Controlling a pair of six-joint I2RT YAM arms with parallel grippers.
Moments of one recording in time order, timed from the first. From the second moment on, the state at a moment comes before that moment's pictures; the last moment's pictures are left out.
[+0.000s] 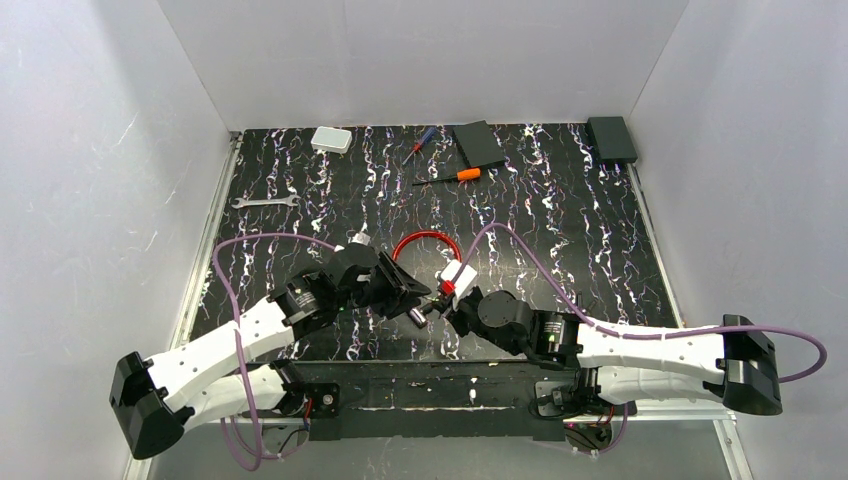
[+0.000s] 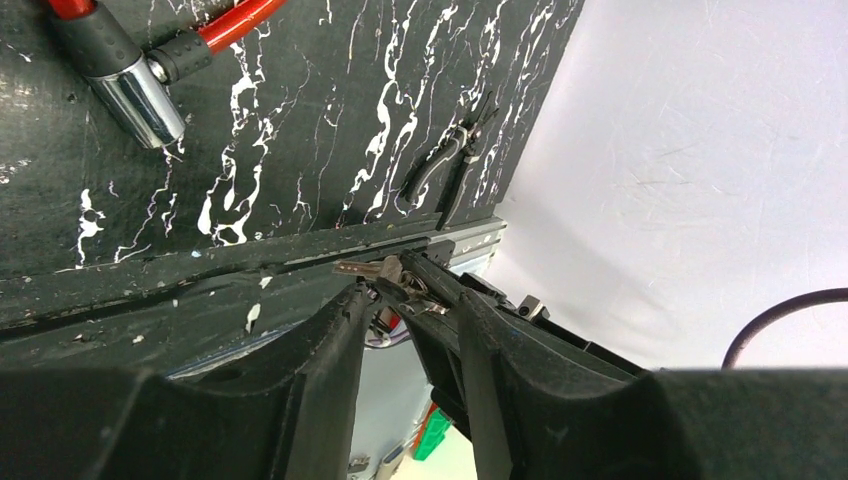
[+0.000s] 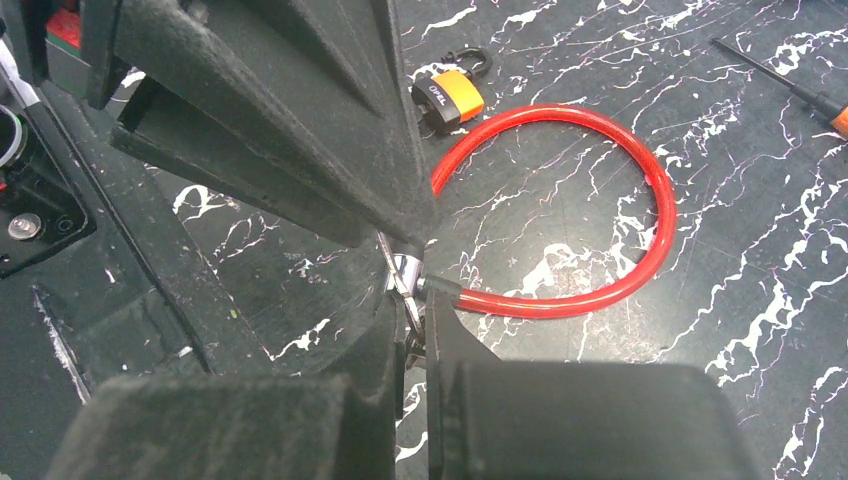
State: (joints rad) left arm -0.90 0.97 0.76 -0.46 0.03 -1.47; right arm 1.35 1.00 0.58 0.08 0.39 0.07
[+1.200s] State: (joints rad) left arm -0.94 0.88 0.68 -0.25 -0.17 -1.30; right arm 1.35 0.74 0.60 -0.01 0.30 0.23
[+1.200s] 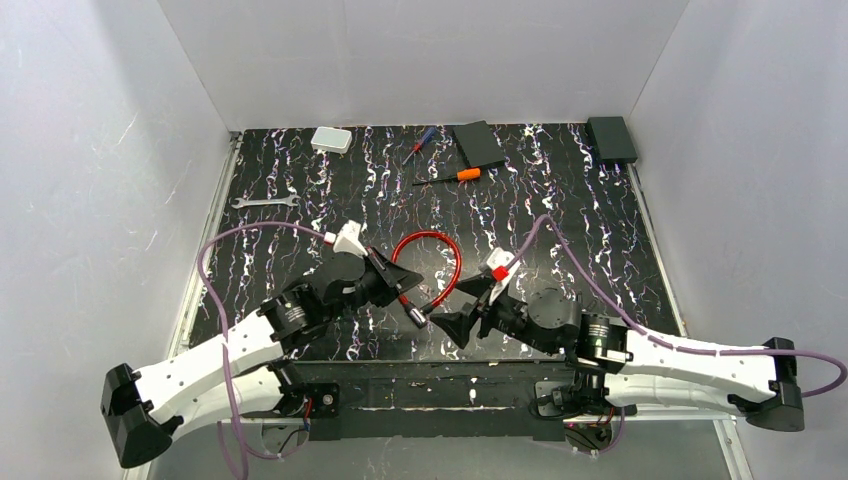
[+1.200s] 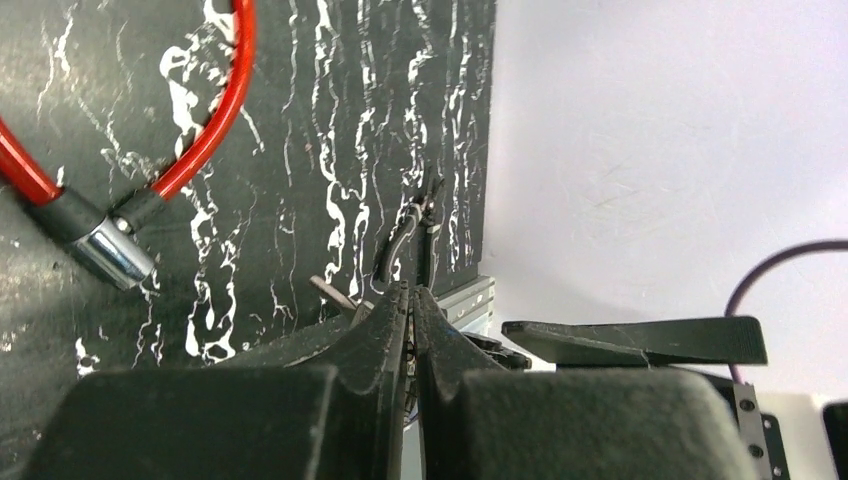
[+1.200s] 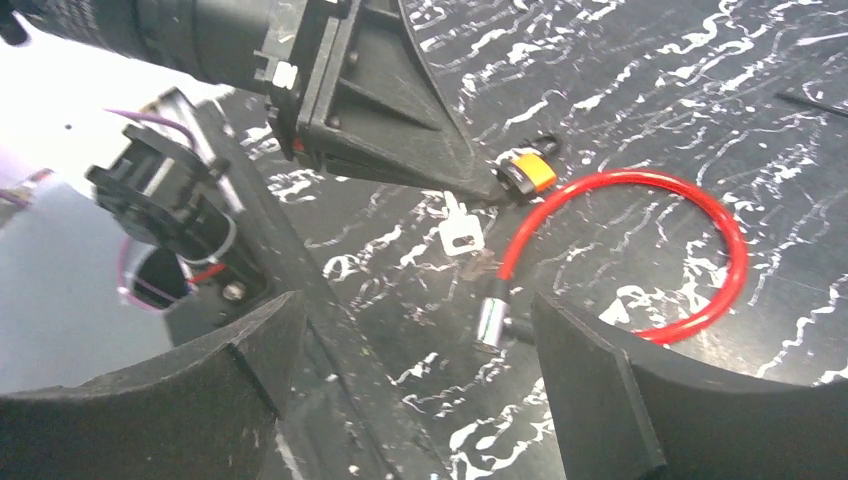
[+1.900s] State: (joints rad) left arm -0.94 0.65 0.76 -0.27 -0.08 -0.90; right arm 1.11 0.94 0.86 -0.03 -0.21 0.55
